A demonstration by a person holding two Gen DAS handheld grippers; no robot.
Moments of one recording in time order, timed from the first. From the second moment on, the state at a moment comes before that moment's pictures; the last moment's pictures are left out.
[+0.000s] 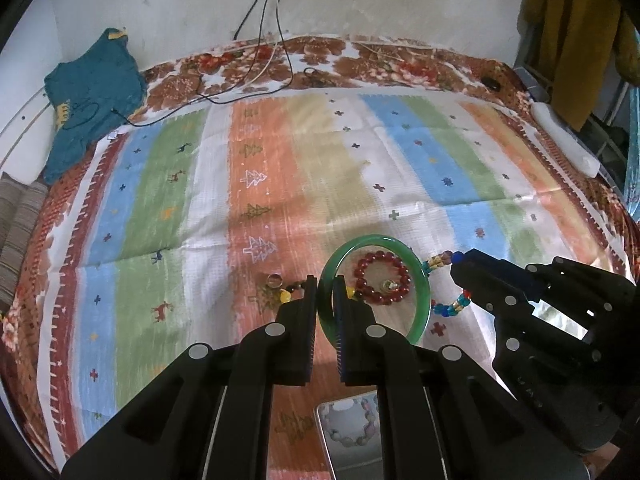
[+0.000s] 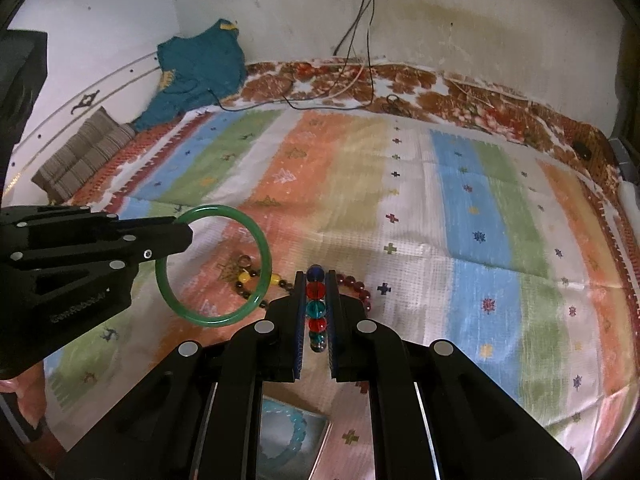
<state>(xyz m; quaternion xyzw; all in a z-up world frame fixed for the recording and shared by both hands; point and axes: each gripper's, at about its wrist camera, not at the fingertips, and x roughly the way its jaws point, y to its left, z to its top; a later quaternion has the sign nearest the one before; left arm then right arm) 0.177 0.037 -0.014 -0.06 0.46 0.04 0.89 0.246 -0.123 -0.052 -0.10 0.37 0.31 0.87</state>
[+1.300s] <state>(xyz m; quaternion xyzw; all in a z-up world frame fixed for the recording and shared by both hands) 0.088 0.016 -0.004 -0.03 0.43 0.03 0.90 0.163 -0.156 -0.045 -0.10 0.35 0.32 0.88</state>
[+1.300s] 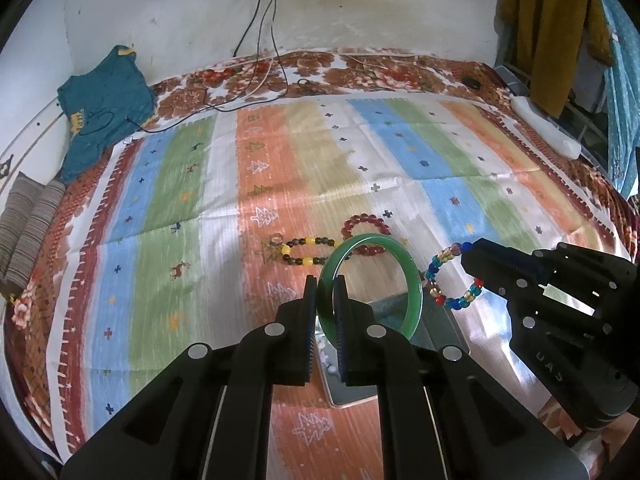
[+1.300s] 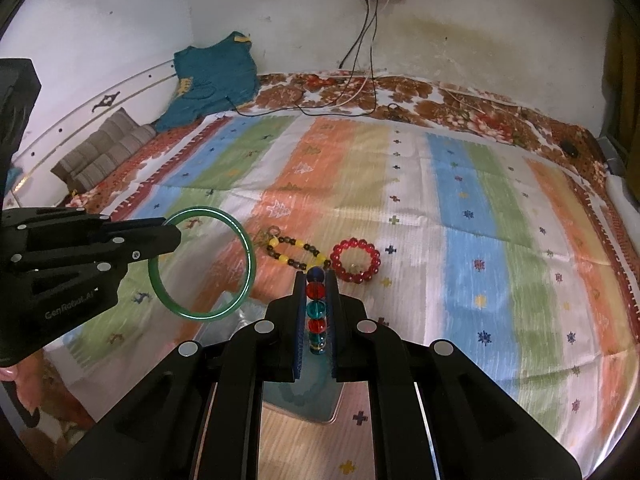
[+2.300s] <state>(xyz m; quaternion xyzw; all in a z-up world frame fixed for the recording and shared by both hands) 0.086 0.029 -0.019 -0.05 0.47 0.07 0.88 0.179 -0.173 -0.062 -0.08 0.41 0.27 0.87</state>
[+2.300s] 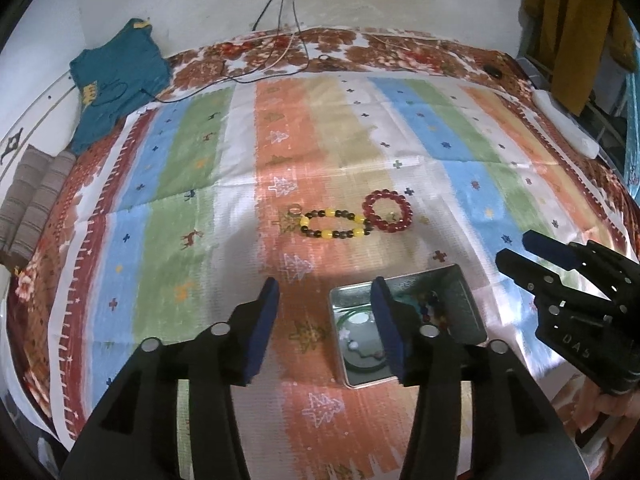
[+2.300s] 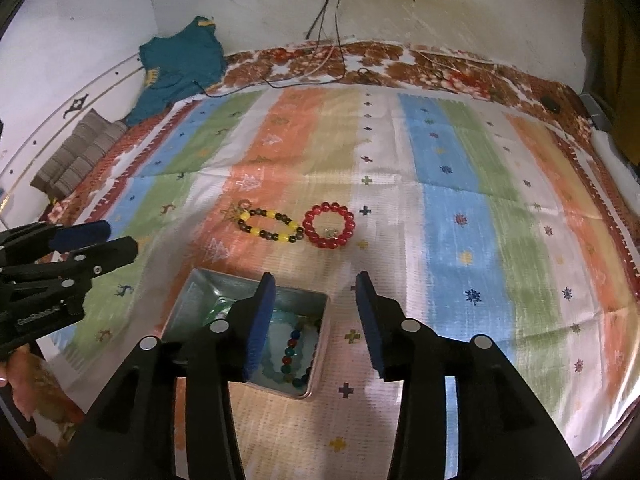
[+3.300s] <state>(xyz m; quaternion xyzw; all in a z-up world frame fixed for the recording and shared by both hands) 0.148 0.069 -0.055 -0.09 0.51 0.11 0.85 0.245 -0.153 -0.088 -0.09 0.46 0.24 0.85</state>
